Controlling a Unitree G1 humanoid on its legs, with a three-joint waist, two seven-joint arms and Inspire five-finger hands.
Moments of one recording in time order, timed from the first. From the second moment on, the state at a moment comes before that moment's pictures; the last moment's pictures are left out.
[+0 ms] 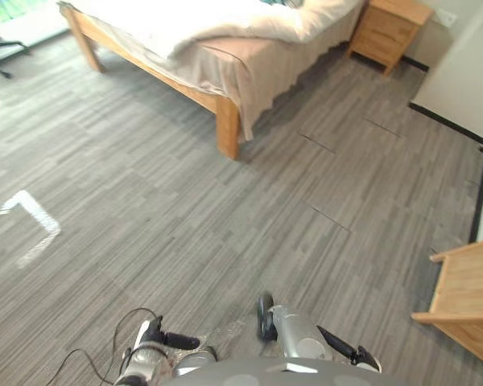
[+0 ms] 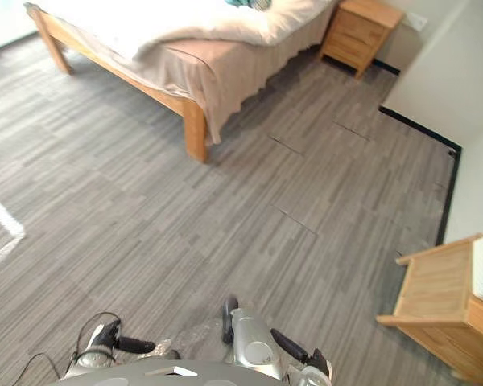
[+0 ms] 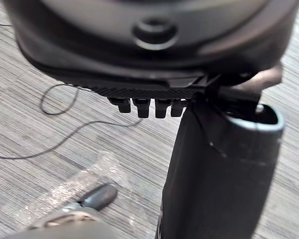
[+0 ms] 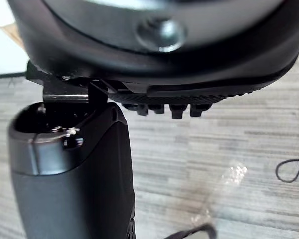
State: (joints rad) left arm -0.03 0.15 -0.08 1.13 0.05 -0.01 0.16; right arm 0.09 -0.05 -0.31 1.08 0.18 -0.01 -0.21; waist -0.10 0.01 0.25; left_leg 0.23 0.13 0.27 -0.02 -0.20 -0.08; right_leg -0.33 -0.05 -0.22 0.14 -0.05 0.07
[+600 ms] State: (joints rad) left arm -0.06 -0.01 0.00 0.92 -0.05 -0.08 0.15; right arm -0.12 -0.12 -0.22 1.11 0.12 0.01 -0.23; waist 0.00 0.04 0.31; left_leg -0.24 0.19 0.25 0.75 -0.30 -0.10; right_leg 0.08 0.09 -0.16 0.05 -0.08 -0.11
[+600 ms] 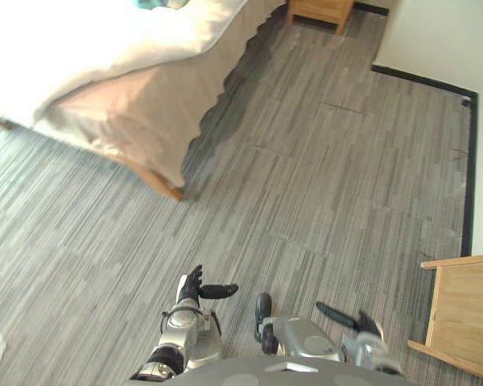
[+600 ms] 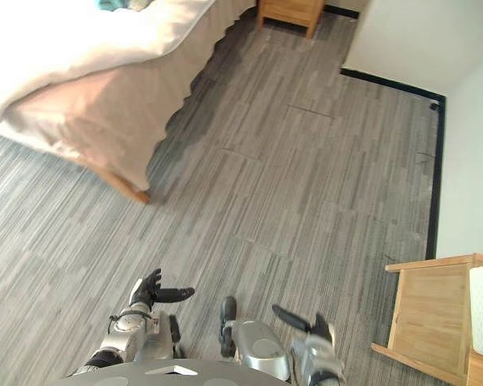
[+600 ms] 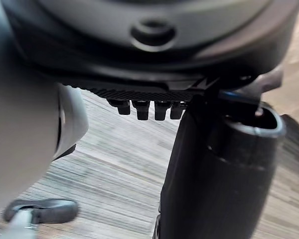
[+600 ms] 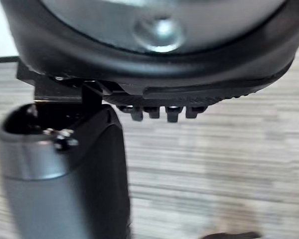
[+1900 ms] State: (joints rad) left arm -0.03 0.02 0.08 1.05 -0.15 -0.09 0.18; right arm -0.01 -0.05 -0.20 1.10 0.08 0.00 -0.16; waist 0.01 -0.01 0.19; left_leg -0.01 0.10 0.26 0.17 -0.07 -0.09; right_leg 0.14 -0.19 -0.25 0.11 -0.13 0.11
